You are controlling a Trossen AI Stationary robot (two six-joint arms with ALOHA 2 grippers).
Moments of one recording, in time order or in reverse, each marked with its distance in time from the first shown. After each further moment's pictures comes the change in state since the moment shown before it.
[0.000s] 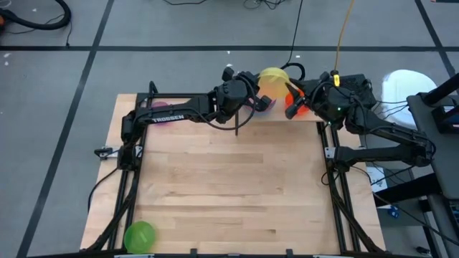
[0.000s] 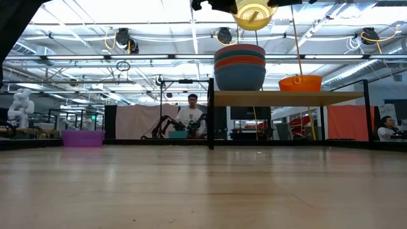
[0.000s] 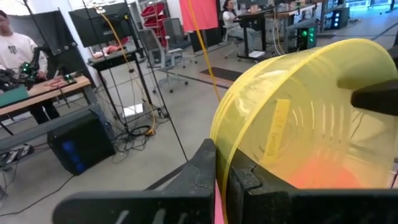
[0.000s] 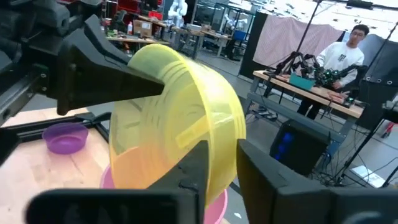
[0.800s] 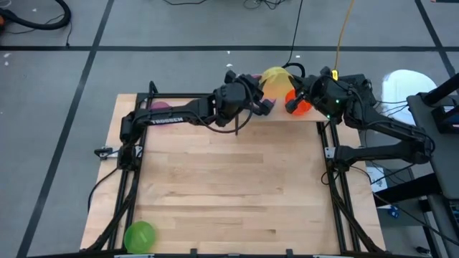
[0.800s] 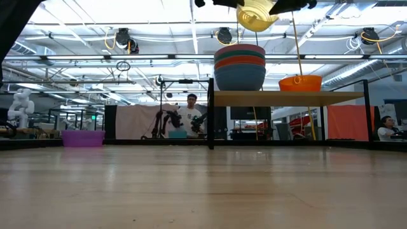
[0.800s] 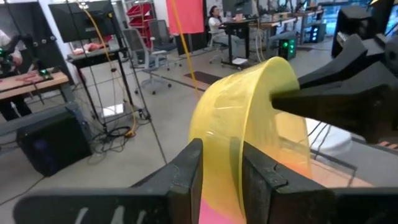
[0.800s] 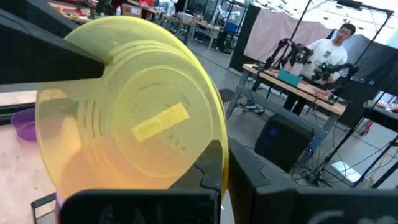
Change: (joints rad) left arm -0.019 -0.007 0.000 0.040 0.032 -0.040; right arm -0.003 -0.001 -0.001 -0.005 0.004 -0.078
